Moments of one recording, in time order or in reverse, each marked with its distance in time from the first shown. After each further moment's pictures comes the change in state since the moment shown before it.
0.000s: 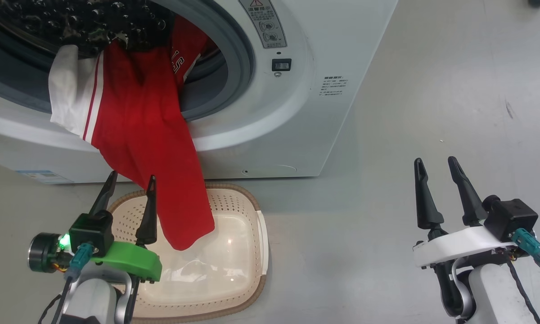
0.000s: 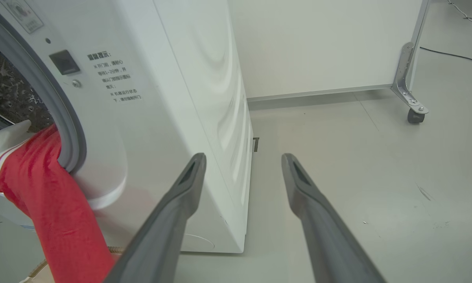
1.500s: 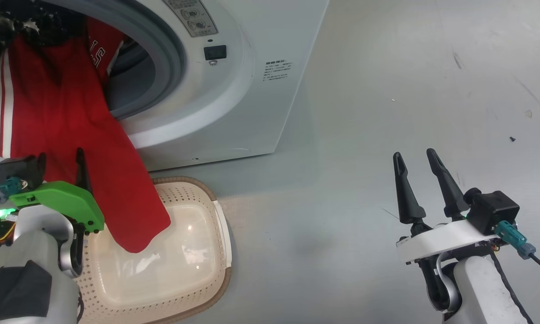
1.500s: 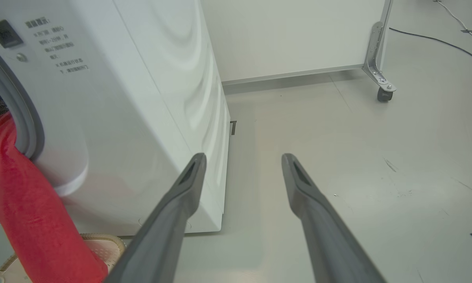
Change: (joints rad) left arm -0.237 0.069 0.144 0.247 -0.114 0.059 0.256; right arm -0.034 0.014 0.058 0.005 0.000 0.002 -0.003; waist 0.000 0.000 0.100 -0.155
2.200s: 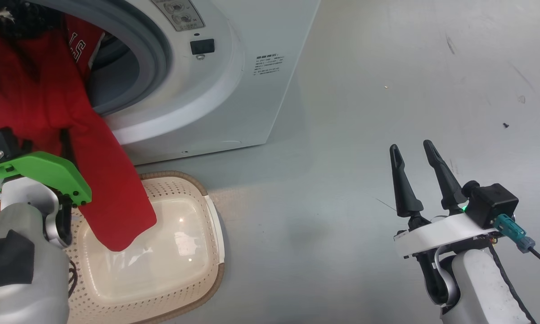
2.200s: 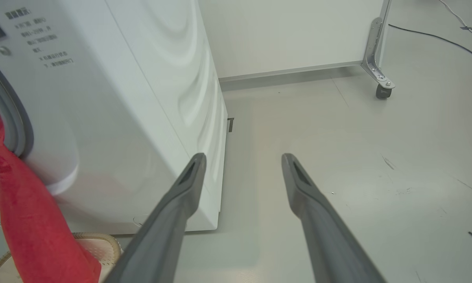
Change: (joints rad) left arm -0.150 0.003 0.047 0.144 -0.051 0.012 0.063; right arm -0.029 0.002 0.007 0.000 0.000 0.001 0.000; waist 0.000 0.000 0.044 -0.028
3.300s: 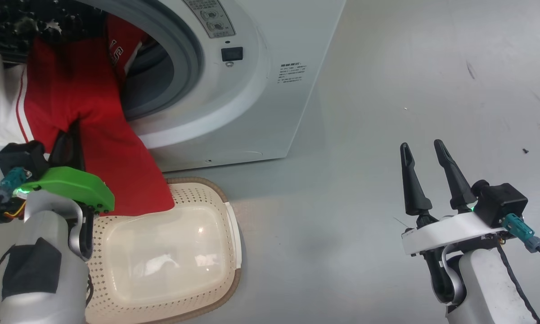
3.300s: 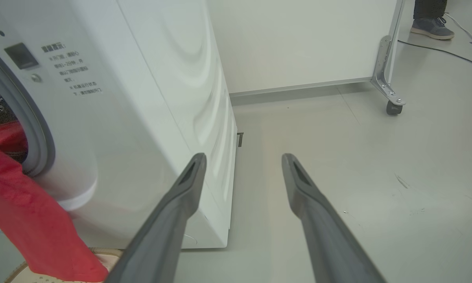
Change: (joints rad) left arm 0.022 -0.029 -0.067 0.003 0.028 -0.113 -0.299; right arm 0.000 0.001 -0.037 0.009 -0.005 0.005 0.000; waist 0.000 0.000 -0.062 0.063
